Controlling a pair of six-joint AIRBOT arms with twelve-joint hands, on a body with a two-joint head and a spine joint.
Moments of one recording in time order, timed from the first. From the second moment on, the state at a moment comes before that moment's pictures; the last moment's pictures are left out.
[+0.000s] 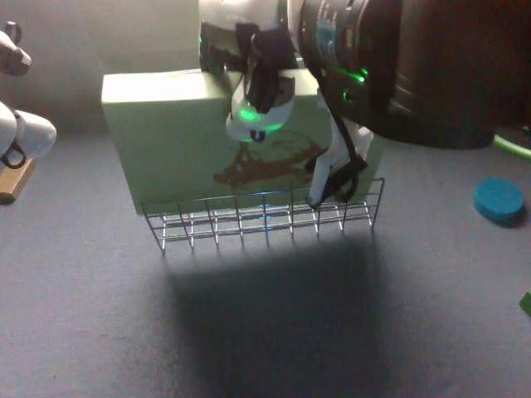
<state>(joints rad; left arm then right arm) -0.05 -0.54 0.59 1.09 0.80 0.29 -0.09 -1.44 1.00 -1.19 -0.77 0.38</state>
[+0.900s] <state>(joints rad) -0.01 -0.54 0.54 1.11 0.82 0.20 -0.17 -1.49 1.07 -1.22 -0.77 0.36</state>
